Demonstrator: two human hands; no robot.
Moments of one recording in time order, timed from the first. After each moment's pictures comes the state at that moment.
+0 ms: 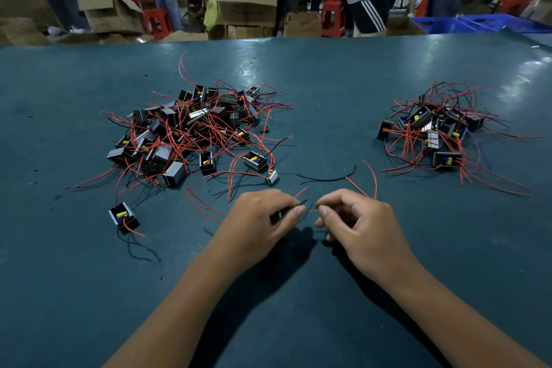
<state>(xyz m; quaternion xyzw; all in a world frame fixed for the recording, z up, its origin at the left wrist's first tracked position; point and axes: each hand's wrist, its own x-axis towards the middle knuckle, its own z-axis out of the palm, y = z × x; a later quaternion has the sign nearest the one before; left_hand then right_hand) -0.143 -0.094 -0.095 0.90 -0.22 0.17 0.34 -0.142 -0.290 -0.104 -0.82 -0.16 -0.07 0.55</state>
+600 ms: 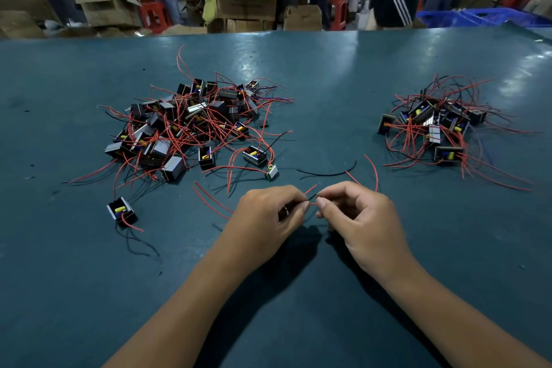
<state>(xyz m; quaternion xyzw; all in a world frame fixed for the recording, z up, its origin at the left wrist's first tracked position) -0.146 -0.106 -0.097 0.89 -0.21 0.21 0.34 -0.143 -0.283 -0.102 -0.77 -0.13 -0.09 0.61</state>
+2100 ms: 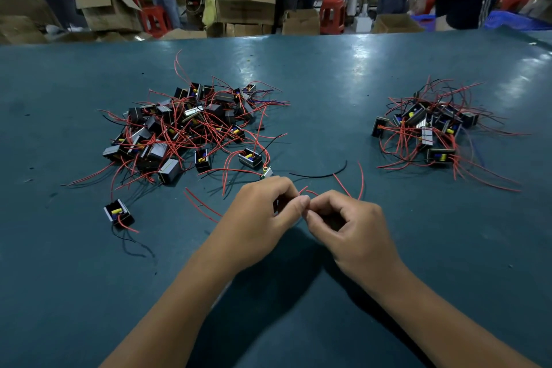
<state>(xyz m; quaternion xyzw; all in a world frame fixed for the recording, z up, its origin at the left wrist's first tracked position) -0.155 -0.111 -0.070 0.90 -0.16 0.10 0.40 -0.151 -0.282 -0.100 -0.81 -0.21 -0.15 0.53</state>
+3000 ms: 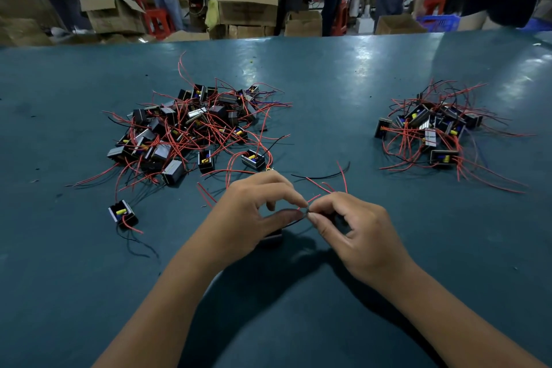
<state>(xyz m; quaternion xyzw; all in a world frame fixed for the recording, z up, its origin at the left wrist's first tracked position) -0.151 -0.088 -0.067 0.87 -0.28 0.14 0.39 -0.147 -0.291 -0.098 -0.82 -0.31 -0.19 0.45</state>
